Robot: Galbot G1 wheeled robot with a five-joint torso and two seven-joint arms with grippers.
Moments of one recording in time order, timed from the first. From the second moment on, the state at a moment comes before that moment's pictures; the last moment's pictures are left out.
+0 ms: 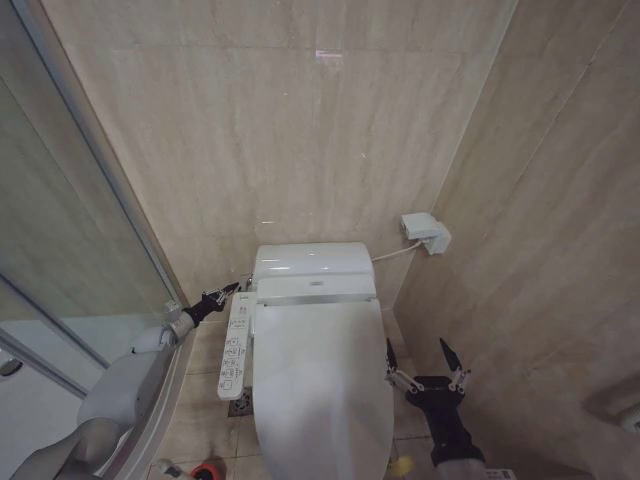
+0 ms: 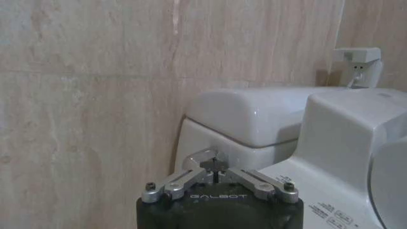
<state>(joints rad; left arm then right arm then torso) 0.45 -1.12 -0.18 -0.64 -0.54 -0.34 0.82 -1.91 1.61 0.46 2.39 -0.09 0.09 0.07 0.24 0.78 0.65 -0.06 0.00</state>
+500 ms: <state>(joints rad) 0.41 -1.12 -0.15 -0.56 -0.53 -0.34 0.87 -1.91 1.61 0.46 2.39 -0.09 0.09 0.07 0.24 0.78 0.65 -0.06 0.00</state>
